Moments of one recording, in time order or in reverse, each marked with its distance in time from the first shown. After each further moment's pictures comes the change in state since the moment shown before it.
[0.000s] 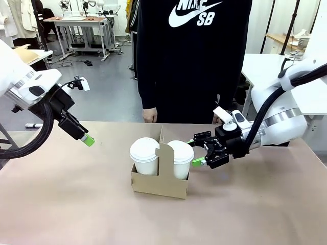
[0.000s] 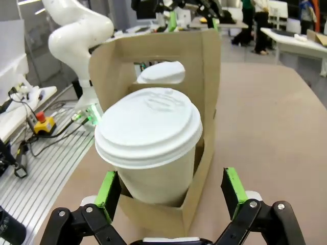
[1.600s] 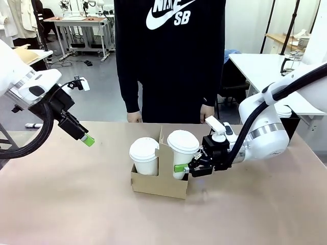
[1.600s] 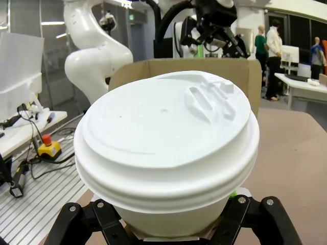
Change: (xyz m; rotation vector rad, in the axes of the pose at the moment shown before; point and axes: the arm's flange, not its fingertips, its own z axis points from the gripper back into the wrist) left arm 0.000 0.000 0.000 0.000 0.000 0.000; right arm -0.020 0.010 -0.062 0.080 -0.218 0.077
